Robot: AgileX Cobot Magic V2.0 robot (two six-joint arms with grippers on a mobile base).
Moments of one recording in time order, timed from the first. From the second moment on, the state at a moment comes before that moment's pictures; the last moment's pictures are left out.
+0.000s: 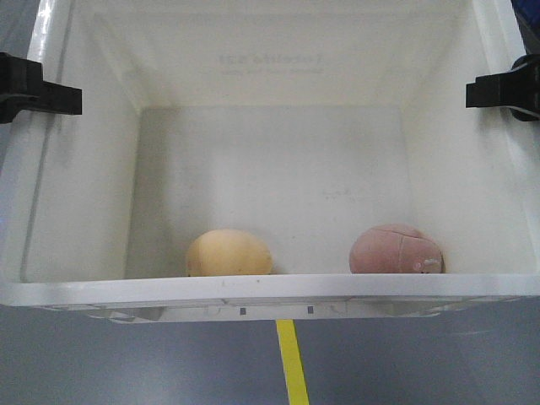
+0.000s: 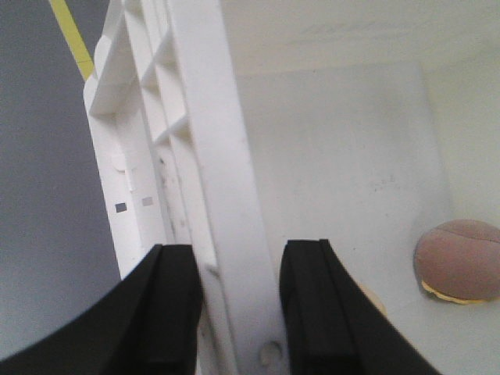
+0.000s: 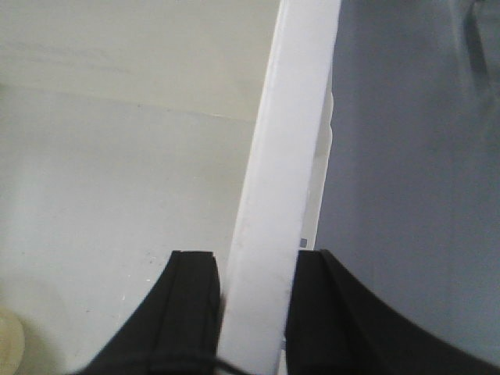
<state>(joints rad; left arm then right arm) -0.20 1.08 -1.22 -0.44 1.01 0.03 0.17 1.08 -1.19 0.19 0.90 -0.10</state>
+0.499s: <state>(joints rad) -0.20 1.08 -1.22 -0.43 1.01 0.03 0.17 1.08 -1.19 0.19 0.90 -0.10</state>
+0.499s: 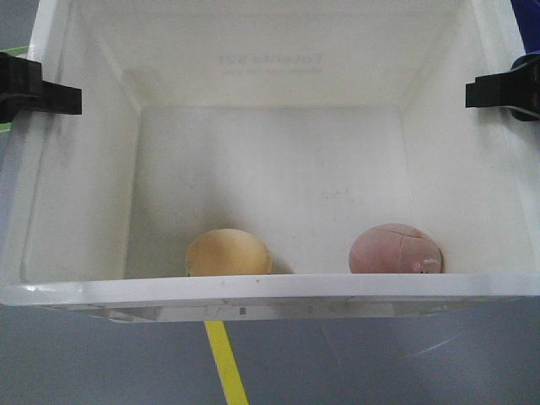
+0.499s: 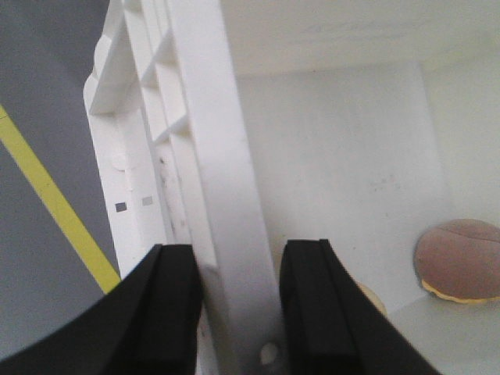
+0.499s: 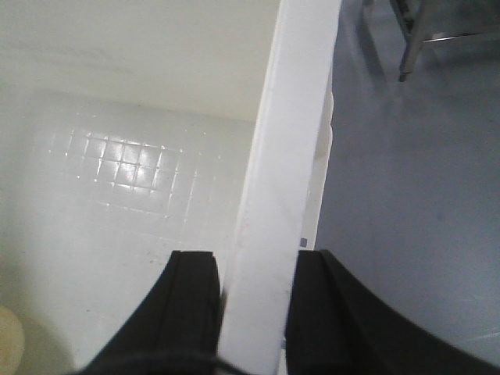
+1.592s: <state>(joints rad) -0.20 1.08 -1.22 -0.44 1.01 0.03 0.17 1.08 -1.19 0.19 0.90 -0.10</state>
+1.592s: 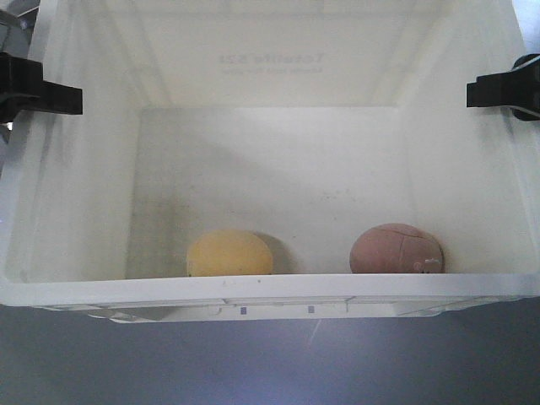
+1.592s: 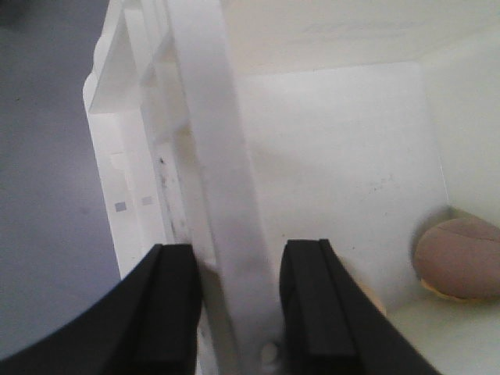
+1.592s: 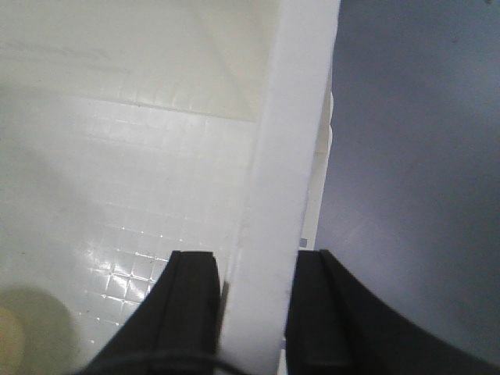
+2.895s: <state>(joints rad) -0.20 1.08 -1.22 -0.44 1.01 0.03 0.17 1.08 -1.19 0.19 0.90 -0.10</state>
